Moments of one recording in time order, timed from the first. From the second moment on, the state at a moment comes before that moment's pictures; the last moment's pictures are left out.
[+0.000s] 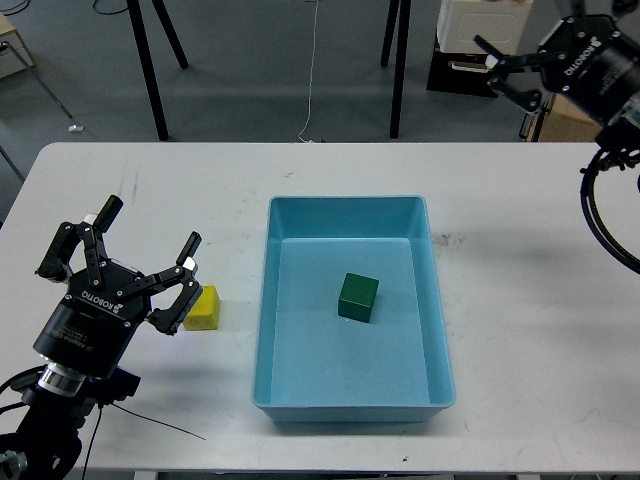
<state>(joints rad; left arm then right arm) 0.27 -0.04 -1.54 -1.76 -0.15 -0.42 0.44 0.70 -0.57 1.00 1.10 0.40 0.47 -0.20</state>
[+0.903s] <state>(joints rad) 0.17 0.04 -1.77 -1.62 -0.14 -0.49 0.37 -0.25 -0.59 1.41 1.48 0.63 0.49 -0.10</state>
